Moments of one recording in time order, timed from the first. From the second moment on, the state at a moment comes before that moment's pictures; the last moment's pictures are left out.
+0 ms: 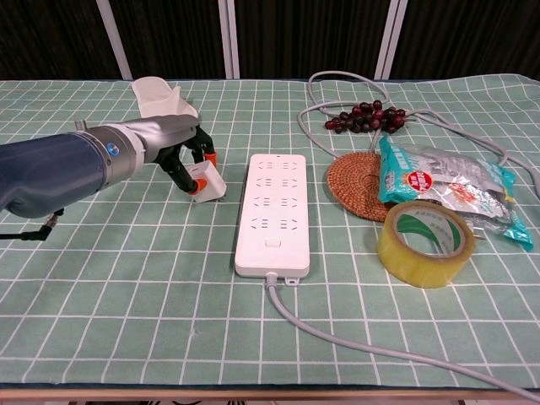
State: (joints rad) left arm -0.95 -1.74 -0.26 -1.43 0.53 1.03 0.69; right arm 0.10 -1.07 0.10 -1.73 -1.31 1.32 0.12
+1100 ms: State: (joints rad) left arm -1.19 -1.63 -0.37 -1.66 0.24 1.23 1.20; right arm 0.10 -1.07 0.10 -1.73 -1.31 1.31 0.15
